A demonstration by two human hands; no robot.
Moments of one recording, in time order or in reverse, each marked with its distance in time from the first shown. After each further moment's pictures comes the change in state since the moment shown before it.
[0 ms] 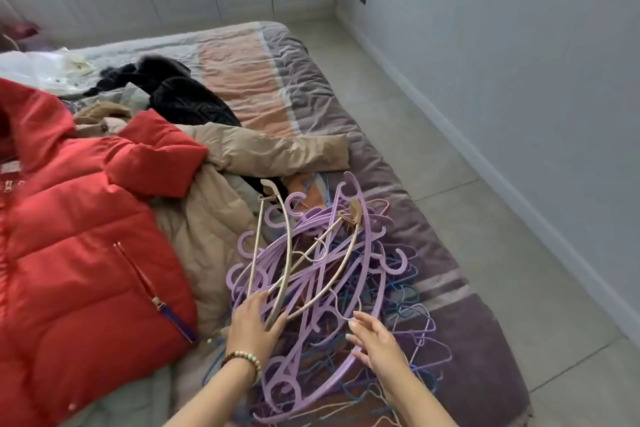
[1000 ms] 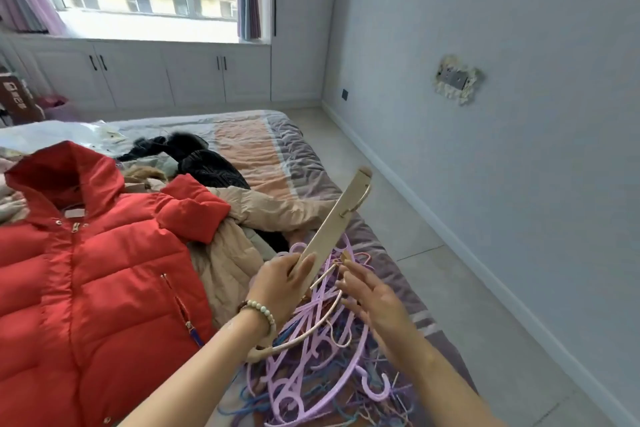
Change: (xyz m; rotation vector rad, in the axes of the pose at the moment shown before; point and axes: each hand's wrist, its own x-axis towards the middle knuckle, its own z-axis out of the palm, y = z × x) left_hand -0.096 0.122 -0.187 -0.402 0.038 0.490; right_hand -0.203 -0.125 0.054 -0.033 -0.123 -0.552
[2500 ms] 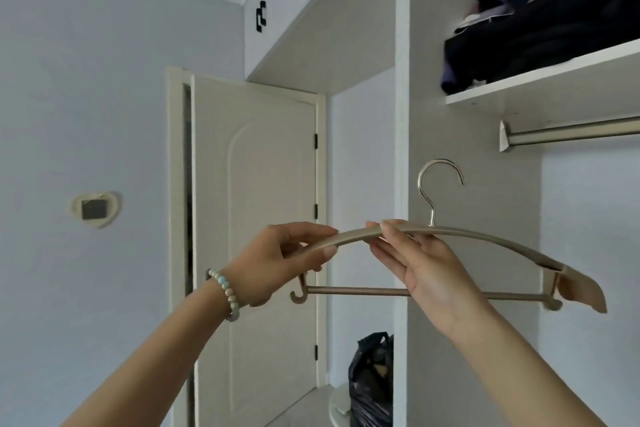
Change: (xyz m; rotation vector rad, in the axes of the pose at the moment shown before) left_hand -0.539 0.527 -0.127 -0.550 -1.475 1.408; right_hand -0.822 -0.225 0.183 -0.029 1.575 -0.963
